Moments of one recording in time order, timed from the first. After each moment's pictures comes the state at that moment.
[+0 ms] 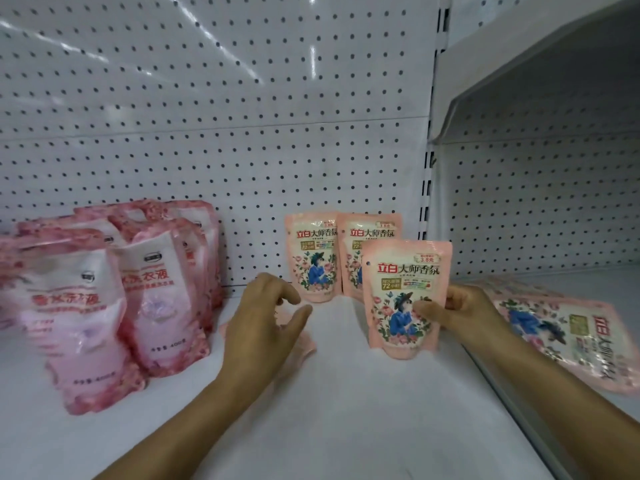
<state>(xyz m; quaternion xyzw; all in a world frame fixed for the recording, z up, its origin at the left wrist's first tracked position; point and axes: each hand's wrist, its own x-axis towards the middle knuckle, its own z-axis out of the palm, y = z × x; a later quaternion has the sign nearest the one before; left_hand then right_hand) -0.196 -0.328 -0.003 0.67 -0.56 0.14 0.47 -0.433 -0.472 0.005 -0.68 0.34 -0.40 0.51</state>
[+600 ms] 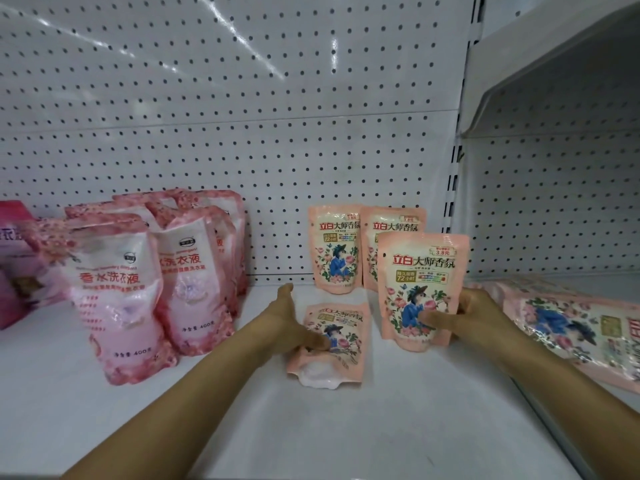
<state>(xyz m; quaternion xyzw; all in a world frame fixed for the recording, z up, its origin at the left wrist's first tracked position) -0.177 -0.334 0.010 0.82 -0.39 -0.29 0.30 -0.418 -0.474 -0.009 -0.71 0.37 -0.33 0.50</state>
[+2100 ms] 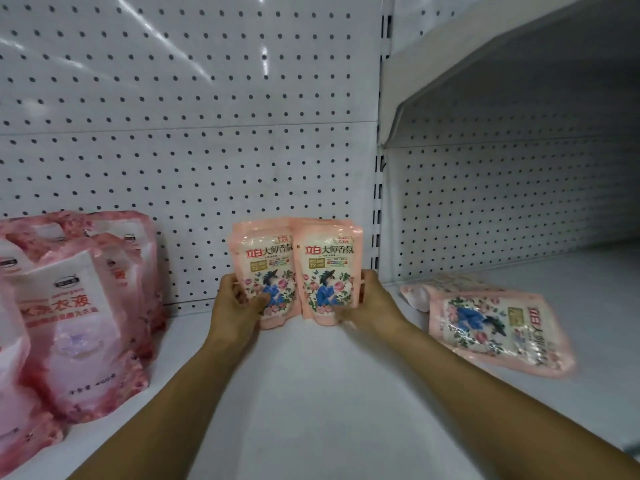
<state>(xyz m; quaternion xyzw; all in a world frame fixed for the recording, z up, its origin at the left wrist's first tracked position) -0.166 -0.427 -0.021 0.61 -0.35 -0.26 0.67 -0.367 -0.505 -0.012 -0.73 0.44 -0.33 0.41</state>
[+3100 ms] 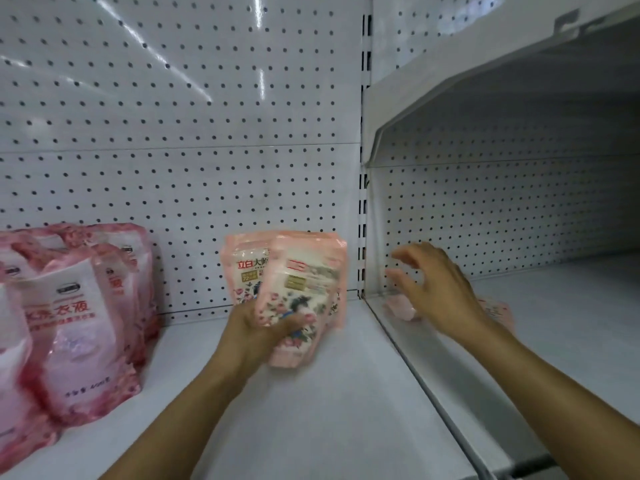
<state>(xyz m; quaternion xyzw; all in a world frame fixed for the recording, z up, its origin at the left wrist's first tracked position) -0.237 -0.367 0.018 0.62 -0.46 -0.27 0.57 -0.475 -0.488 0.049 -0.81 0.43 -0.39 0.04</state>
